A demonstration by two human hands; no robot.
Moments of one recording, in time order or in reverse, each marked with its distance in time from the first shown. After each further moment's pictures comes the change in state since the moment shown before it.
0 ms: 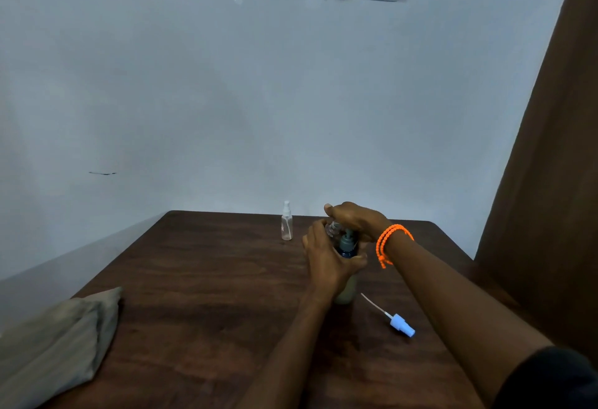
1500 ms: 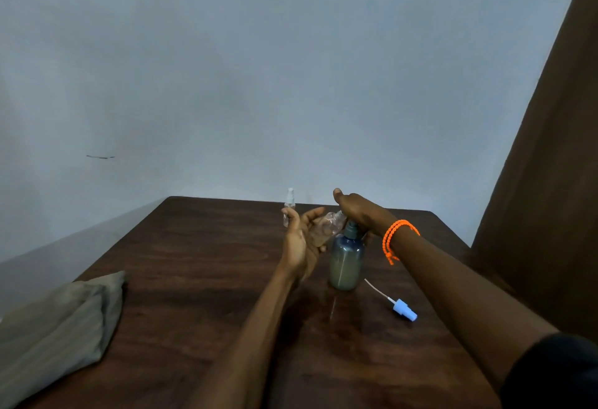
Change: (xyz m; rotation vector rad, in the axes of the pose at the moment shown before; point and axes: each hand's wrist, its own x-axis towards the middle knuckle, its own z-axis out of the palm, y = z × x) left_hand 0.027 -0.029 -0.042 -0.981 -0.354 -0.520; right_hand 0.009 0.013 0.005 -0.042 0.050 0.037
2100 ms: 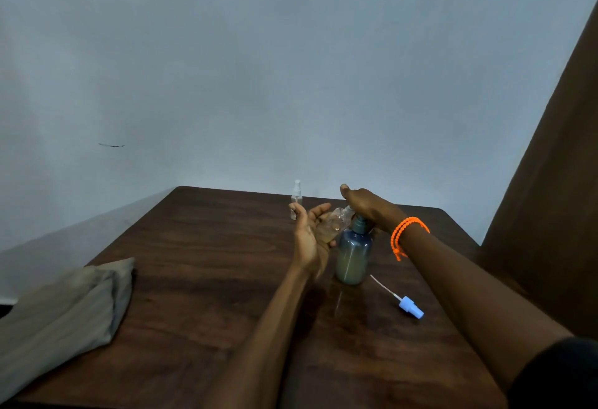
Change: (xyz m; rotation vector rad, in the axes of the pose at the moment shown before) left_hand -0.008 -0.003 0.014 -0.074 0.168 0.012; right_hand 0.005 0.000 0.001 0.059 -0.011 0.024
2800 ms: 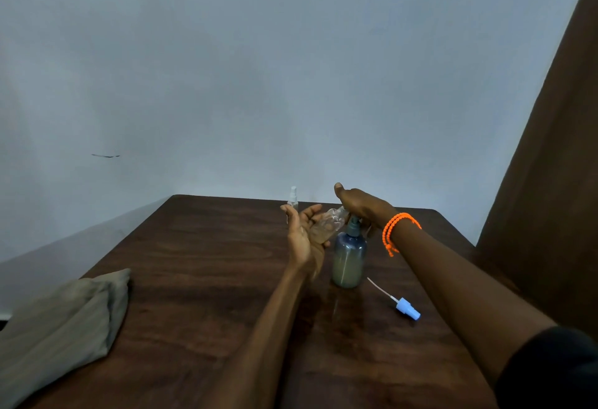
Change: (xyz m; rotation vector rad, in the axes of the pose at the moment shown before) left_hand 0.001 0.008 0.004 0.010 0.029 0.025; right_hand -0.006 -0.010 -0.003 -0.038 0.017 0.003
